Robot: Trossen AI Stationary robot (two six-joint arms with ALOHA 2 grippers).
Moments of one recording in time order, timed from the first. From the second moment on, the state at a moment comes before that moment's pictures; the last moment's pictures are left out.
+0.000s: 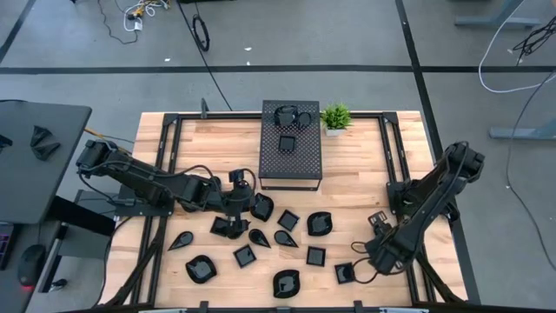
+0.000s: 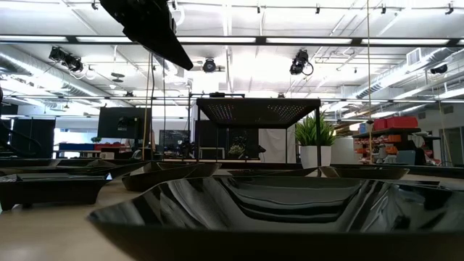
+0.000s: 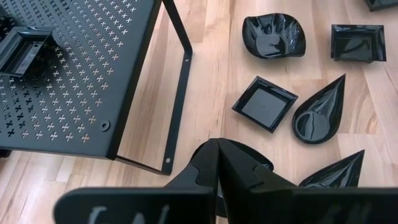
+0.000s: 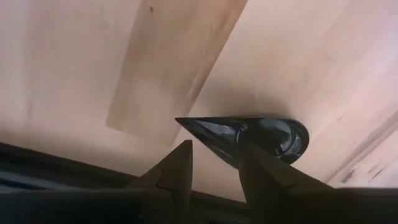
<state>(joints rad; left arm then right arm) -0.30 1.39 0.97 -0.36 -0.45 -0.14 0.94 1.54 0.82 -1.06 -0.06 0.49</state>
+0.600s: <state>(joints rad) -0.30 1.39 0.97 -0.36 -0.45 -0.14 0.96 1.63 0.82 -1.06 -0.04 0.45</state>
